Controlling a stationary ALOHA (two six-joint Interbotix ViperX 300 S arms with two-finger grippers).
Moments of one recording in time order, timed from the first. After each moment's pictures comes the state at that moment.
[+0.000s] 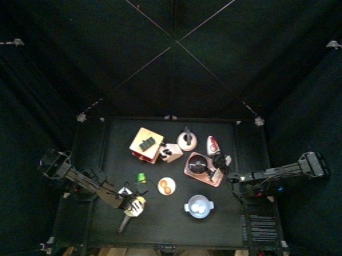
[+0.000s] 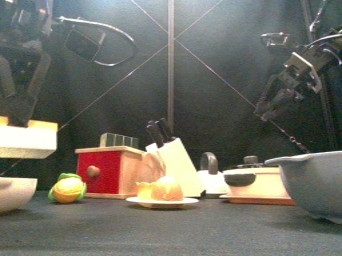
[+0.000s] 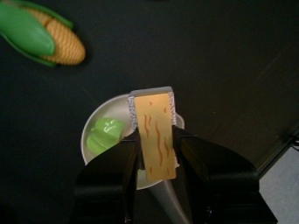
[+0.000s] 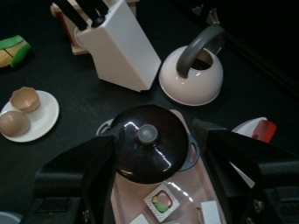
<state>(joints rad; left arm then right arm) -0.45 -0.21 0.62 0.42 0.84 -1.34 0.17 -0.66 1.06 -1.22 0.69 1.60</state>
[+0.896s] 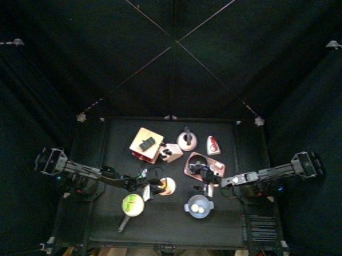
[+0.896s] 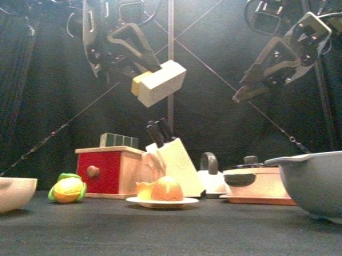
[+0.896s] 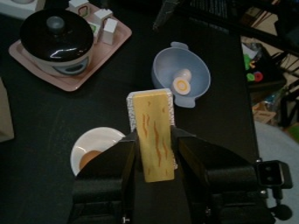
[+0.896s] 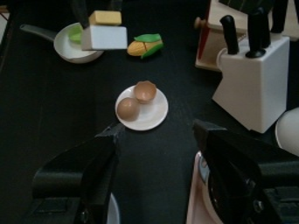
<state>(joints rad) -0.14 -0.18 0.68 1.13 0.13 -1.33 0.14 -0.48 0.94 -1.49 0.23 1.59</state>
